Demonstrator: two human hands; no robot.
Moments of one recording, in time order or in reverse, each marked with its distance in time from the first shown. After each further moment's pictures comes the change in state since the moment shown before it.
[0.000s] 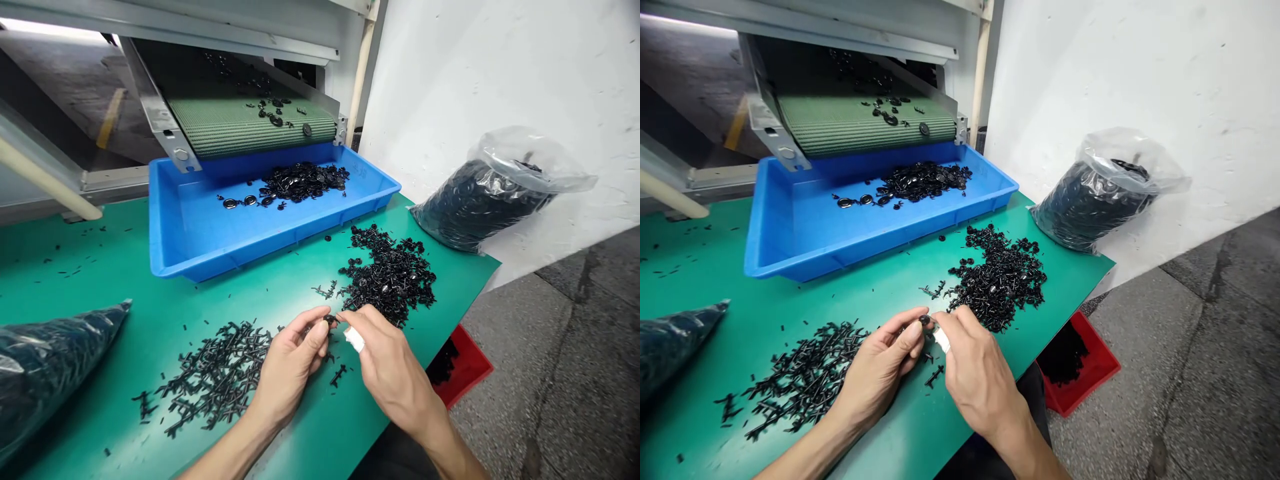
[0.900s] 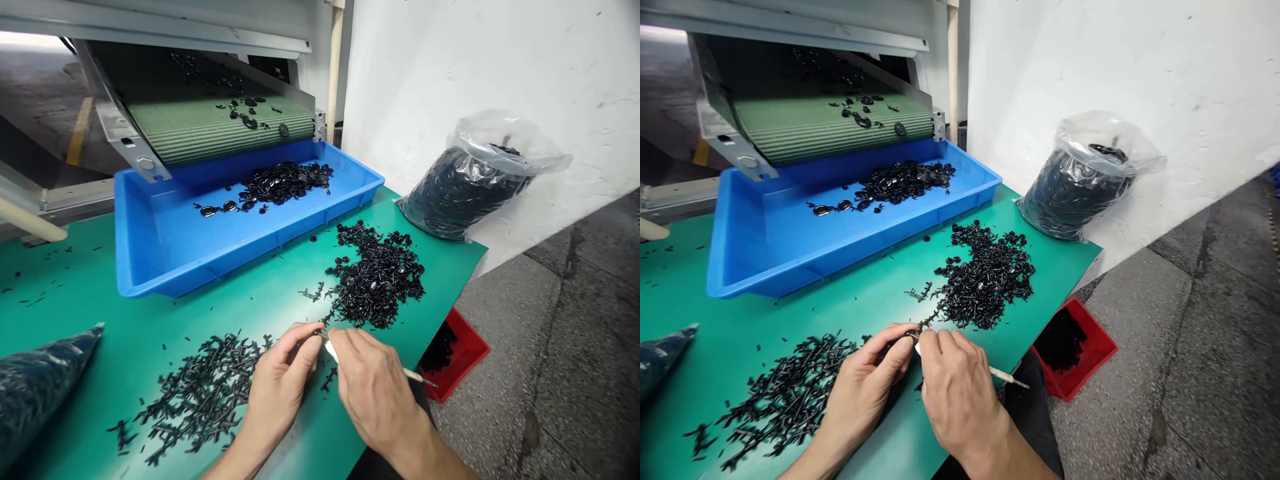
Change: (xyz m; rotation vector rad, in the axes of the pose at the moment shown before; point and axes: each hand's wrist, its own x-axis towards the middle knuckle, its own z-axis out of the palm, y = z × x) left_hand -0.007 0.004 0.003 0.442 0.077 0.165; right_hand -0.012 -0.010 0.021 -0.382 0.056 0.032
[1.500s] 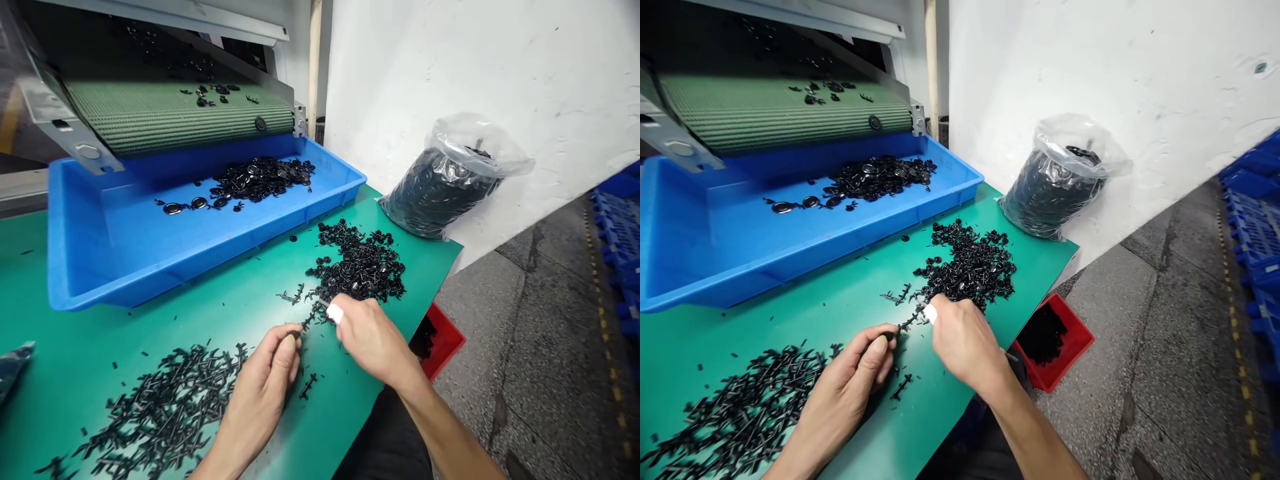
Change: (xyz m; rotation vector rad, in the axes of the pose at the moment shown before) left_hand 0.001 0.008 0.007 -0.013 -0.042 -0.070; right_hand 0.039 0.041 -0.029 0.001 -0.215 0.176
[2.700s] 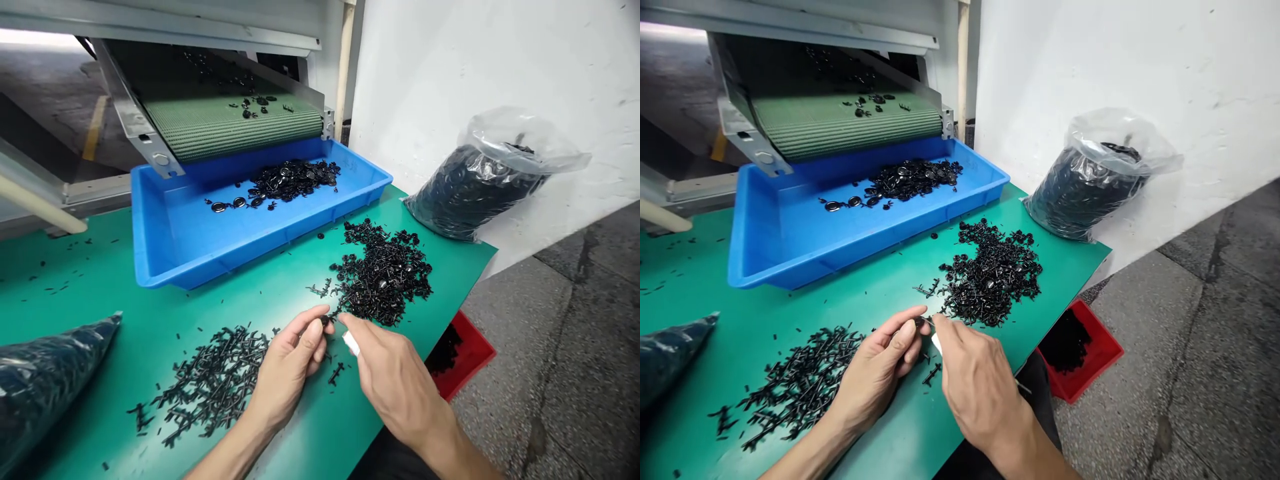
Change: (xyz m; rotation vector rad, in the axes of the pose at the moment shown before) left_hand 0.006 -0.009 -0.007 -0.411 -0.115 -0.064; right_hand -0.038 -0.024 0.018 0.147 0.154 -0.220
